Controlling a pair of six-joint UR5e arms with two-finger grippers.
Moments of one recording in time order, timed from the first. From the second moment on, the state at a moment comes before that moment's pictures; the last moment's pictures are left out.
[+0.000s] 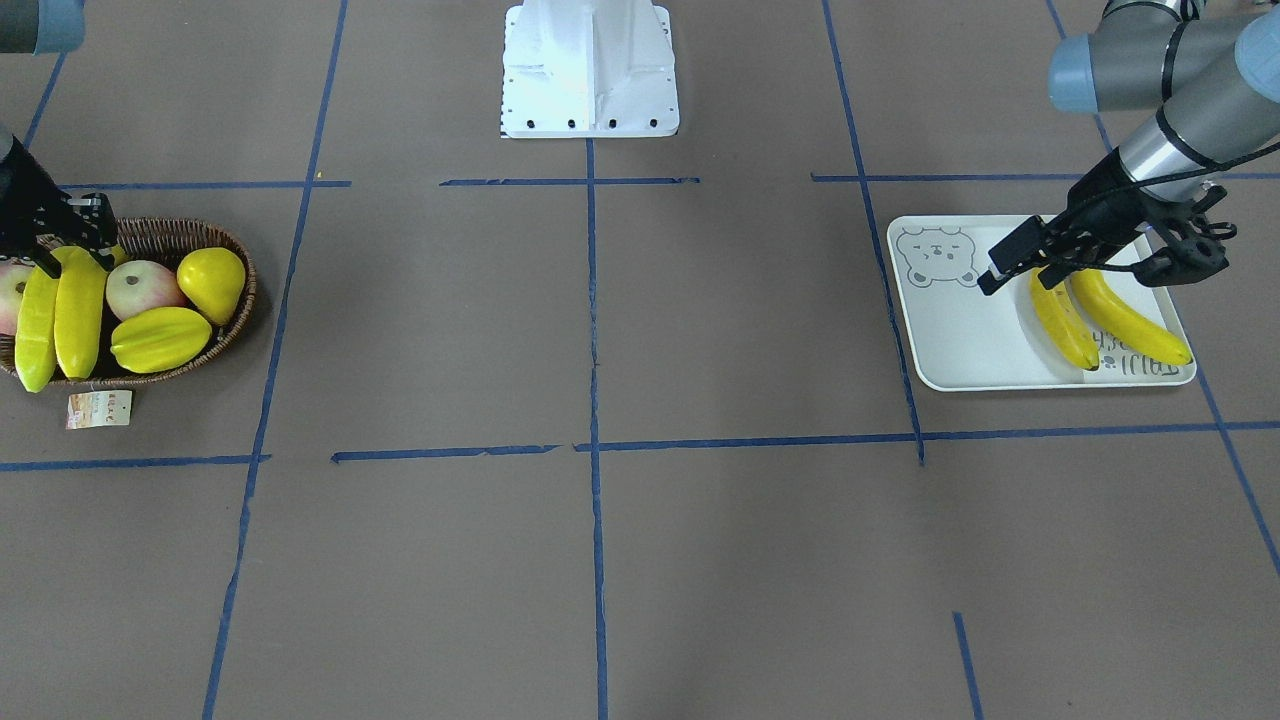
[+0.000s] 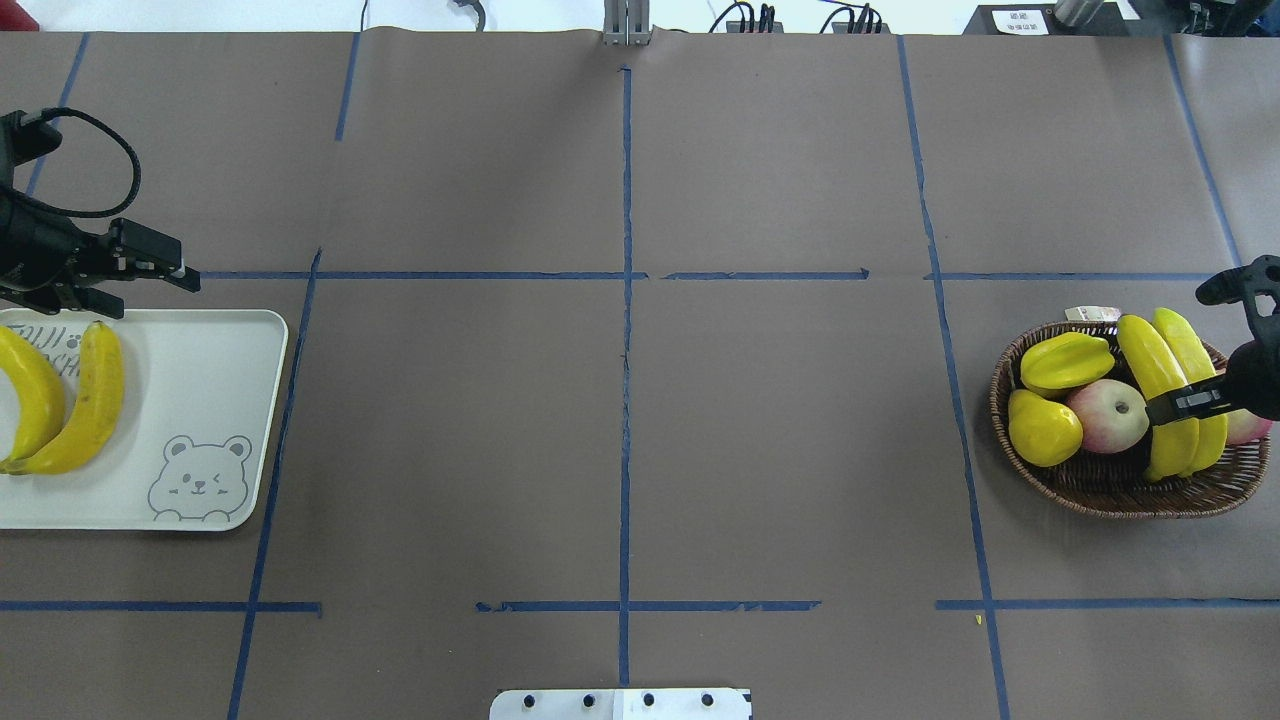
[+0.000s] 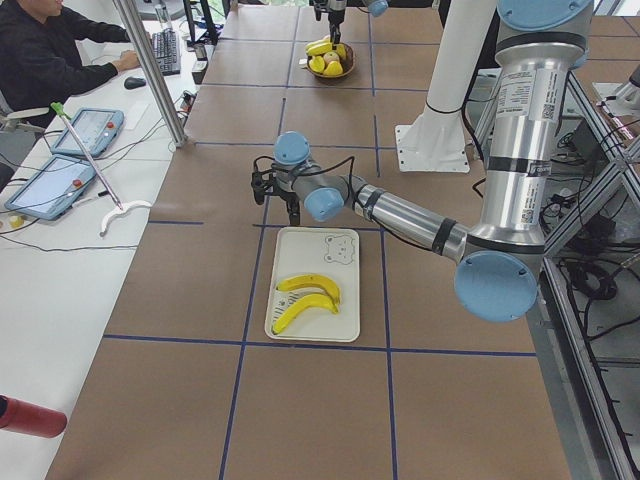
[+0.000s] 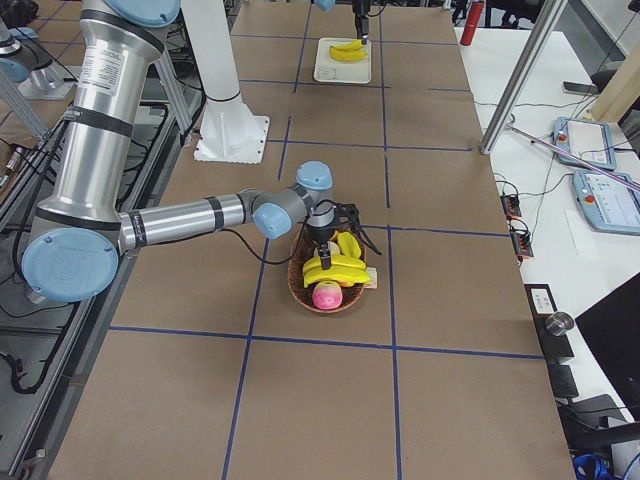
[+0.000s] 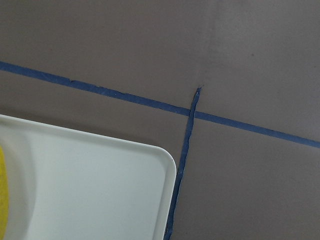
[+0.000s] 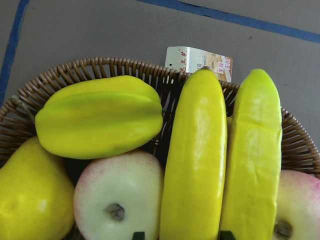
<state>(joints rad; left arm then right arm) -1.04 -1.64 -1.84 -2.05 -2.32 -1.13 0.91 -1.83 1.97 -1.17 2.05 0.63</state>
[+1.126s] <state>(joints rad) -1.04 -1.64 -1.84 -2.05 -2.32 -1.13 0.91 -1.83 1.96 -1.17 2.06 0.63</state>
